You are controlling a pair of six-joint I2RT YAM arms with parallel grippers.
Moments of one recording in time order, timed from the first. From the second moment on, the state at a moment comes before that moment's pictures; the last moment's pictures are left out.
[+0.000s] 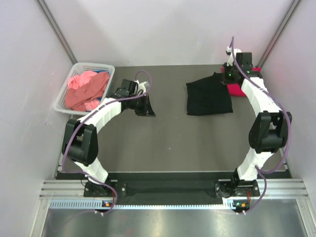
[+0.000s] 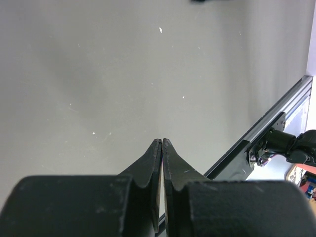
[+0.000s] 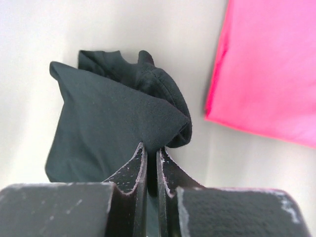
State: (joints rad) left arm -0.34 1.68 1.24 -0.48 0.58 -0.37; right arm 0.02 1.79 1.57 -0.47 -0.14 -0.01
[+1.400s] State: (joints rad) left arm -0.31 1.70 1.24 -0.48 0.60 -0.37; right arm -0.18 2.22 2.35 -0.68 -0.04 -0.29
